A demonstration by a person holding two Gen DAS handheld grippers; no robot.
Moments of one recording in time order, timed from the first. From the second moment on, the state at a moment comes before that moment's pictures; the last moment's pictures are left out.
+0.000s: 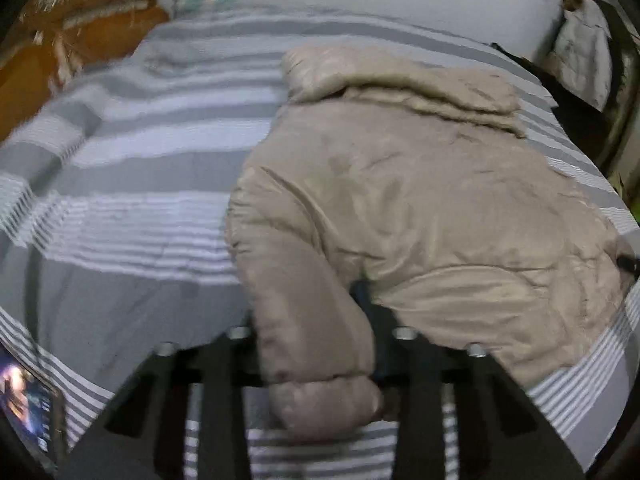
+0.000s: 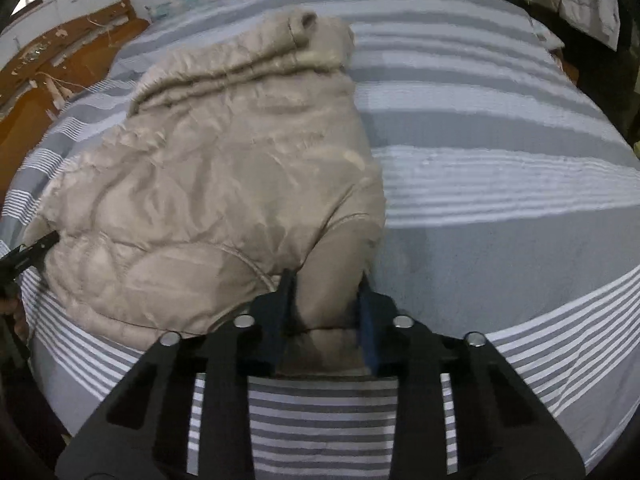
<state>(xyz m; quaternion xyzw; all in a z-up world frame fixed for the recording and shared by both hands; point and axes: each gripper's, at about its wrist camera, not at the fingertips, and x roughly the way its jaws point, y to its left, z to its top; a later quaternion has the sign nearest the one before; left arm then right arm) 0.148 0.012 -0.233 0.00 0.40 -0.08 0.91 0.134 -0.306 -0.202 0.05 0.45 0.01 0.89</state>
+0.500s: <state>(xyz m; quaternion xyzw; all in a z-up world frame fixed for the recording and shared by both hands) 0.228 0.014 -0.074 -0.03 0.33 -0.09 0.94 0.234 -0.341 -0.049 0.09 0.31 0.03 0.95</state>
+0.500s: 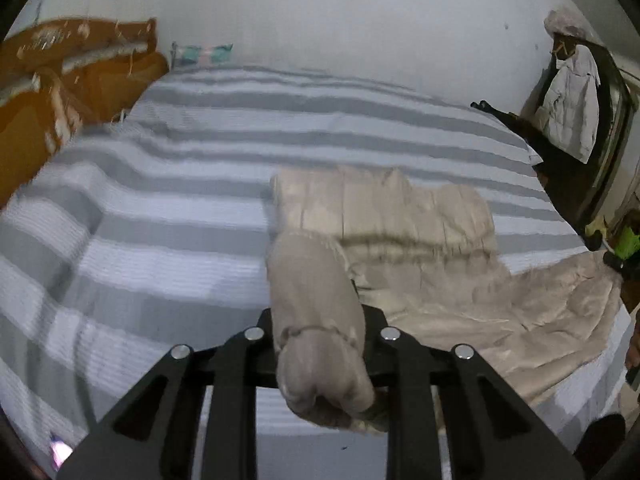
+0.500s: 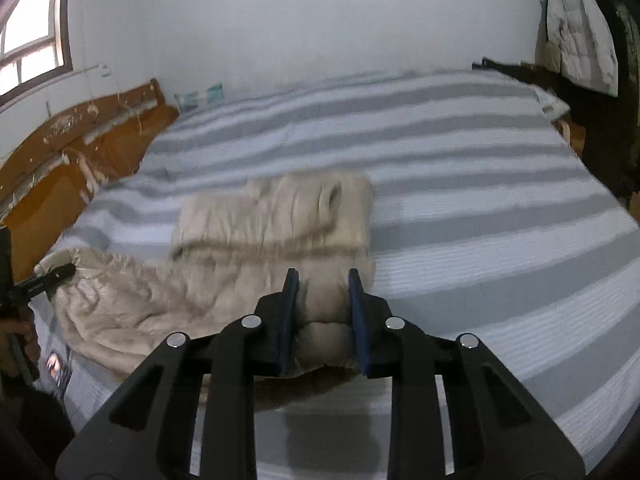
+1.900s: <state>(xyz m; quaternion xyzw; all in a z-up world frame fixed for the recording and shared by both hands) 0.461 0.023 -0.038 -0.05 0.31 -0.07 0.95 0.488 -0.392 -0.043 0.16 0.29 0.04 0.94</state>
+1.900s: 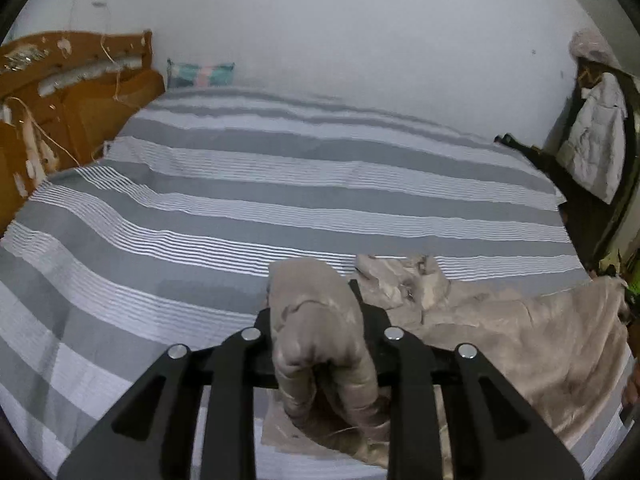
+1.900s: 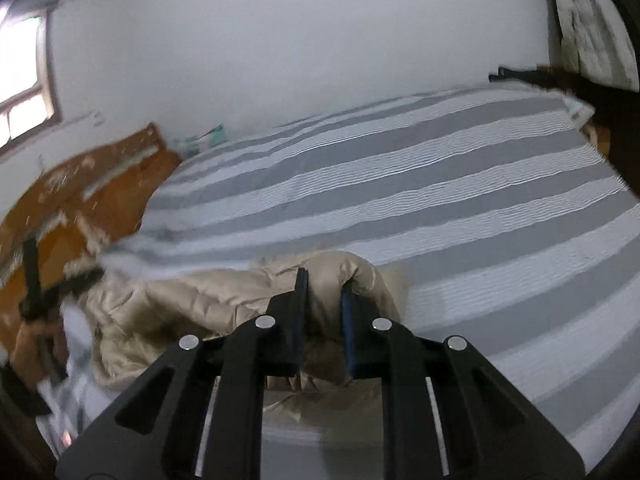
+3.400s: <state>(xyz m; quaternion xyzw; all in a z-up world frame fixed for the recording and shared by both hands) 0.040 0.255 -0.164 -0.05 0.14 0.08 0.99 0.115 -0.418 -0.058 0.13 0.26 -0.14 0.95</state>
